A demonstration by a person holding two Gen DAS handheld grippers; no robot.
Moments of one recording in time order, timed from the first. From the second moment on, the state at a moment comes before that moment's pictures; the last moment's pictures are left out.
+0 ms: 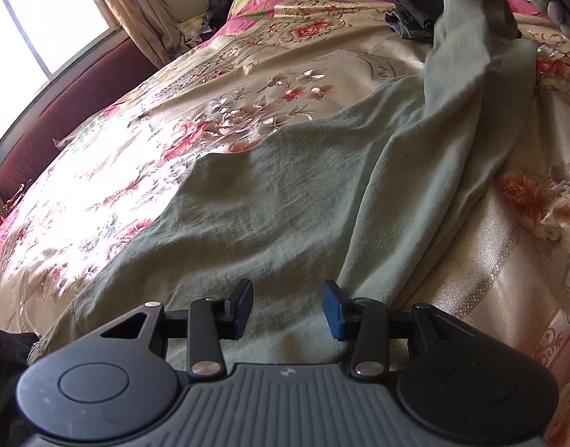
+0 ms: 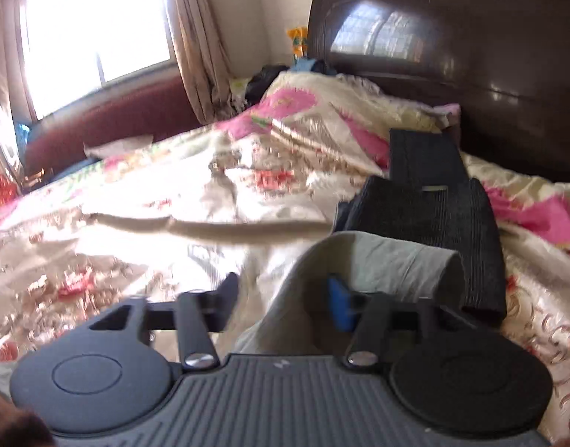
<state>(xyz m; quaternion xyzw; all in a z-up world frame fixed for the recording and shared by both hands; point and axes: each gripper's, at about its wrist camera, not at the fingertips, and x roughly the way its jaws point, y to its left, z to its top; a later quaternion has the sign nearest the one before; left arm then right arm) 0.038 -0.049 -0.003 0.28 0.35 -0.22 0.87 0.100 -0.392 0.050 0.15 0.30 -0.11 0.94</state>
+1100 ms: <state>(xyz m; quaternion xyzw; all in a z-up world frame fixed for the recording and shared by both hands) 0.033 -0.058 -0.001 0.30 0.35 -0.22 0.86 0.033 -0.500 -0.012 0.43 0.29 -0.15 0.84</state>
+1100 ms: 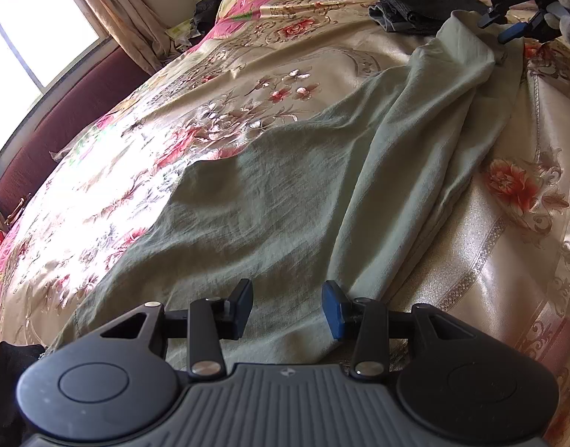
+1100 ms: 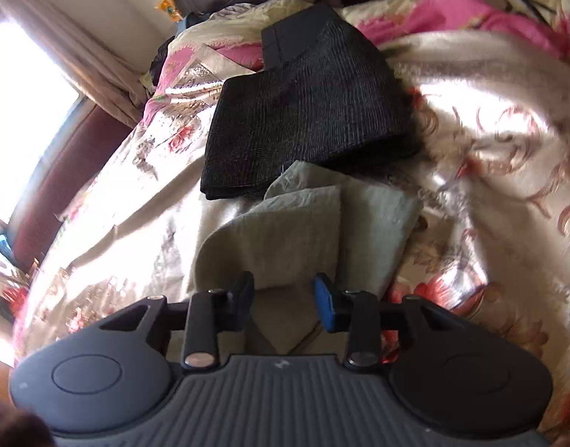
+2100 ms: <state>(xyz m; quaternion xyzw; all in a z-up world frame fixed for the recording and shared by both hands) 0.037 -0.059 -0.001 0.29 0.35 -0.23 0.86 0.048 -0.528 -0.042 0.56 0.21 -0.18 0.78</state>
